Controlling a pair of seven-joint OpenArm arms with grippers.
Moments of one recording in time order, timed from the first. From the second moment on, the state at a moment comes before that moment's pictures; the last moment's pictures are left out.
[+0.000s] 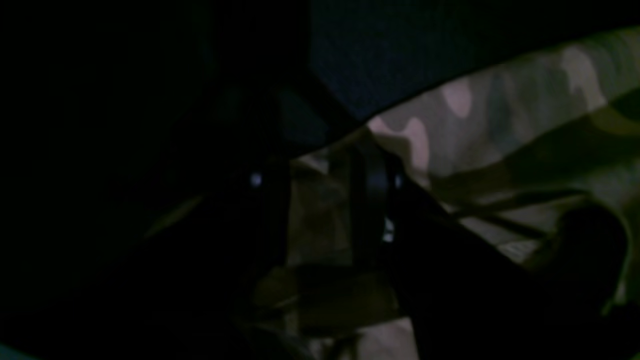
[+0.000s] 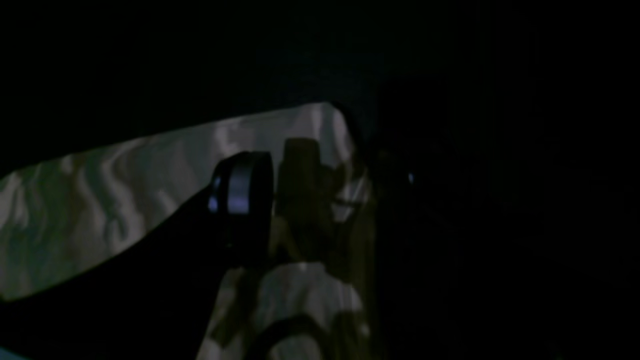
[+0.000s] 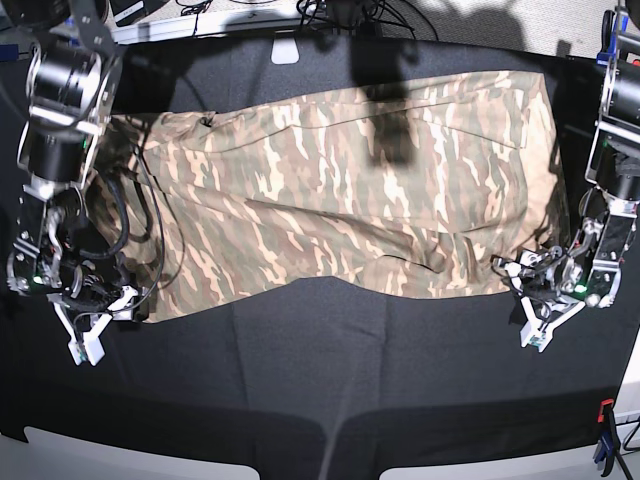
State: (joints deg) left arm -31.7 -25.5 25.3 48.6 -24.4 -18.8 44.4; right arm 28.5 22.0 15.8 51.5 11.8 38.9 -42.1
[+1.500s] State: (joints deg) left arm -29.4 -25.6 25.0 52.7 -28.2 -18.9 49.6; right arm 32.7 18.8 15.8 38.3 1.1 33.0 -36.6
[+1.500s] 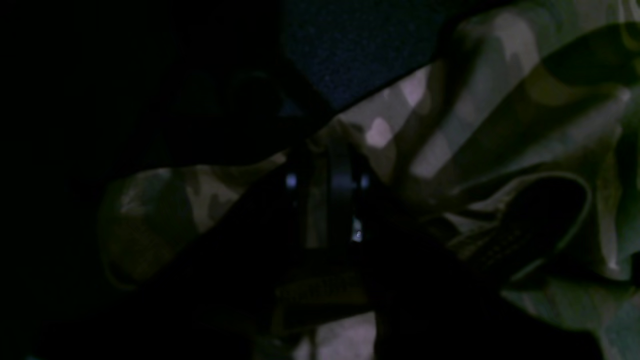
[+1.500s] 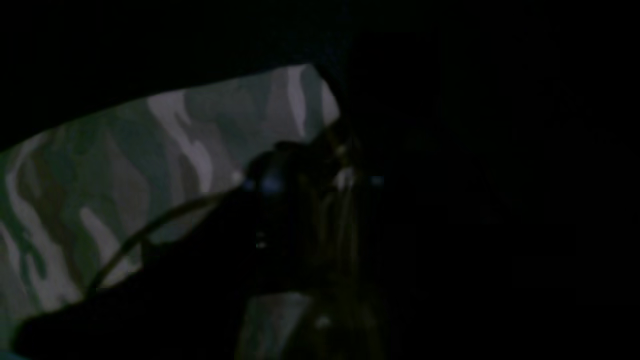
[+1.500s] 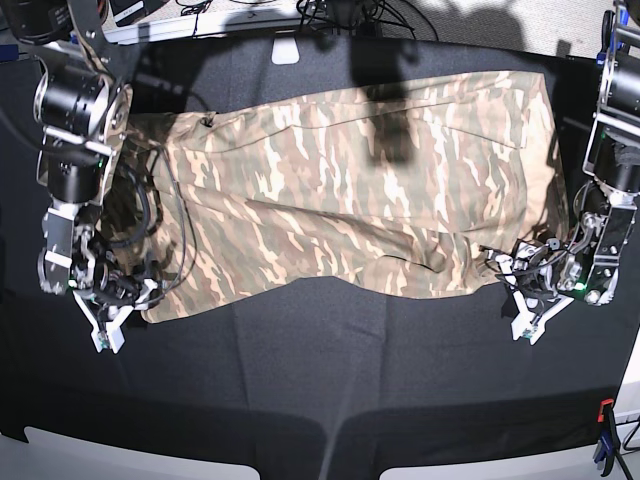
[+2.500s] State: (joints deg) left arm -37.5 -23.9 25.3 52.1 -29.8 -16.8 48.8; right arm 40.9 18.6 15.8 37.9 1.7 34.8 -38.3
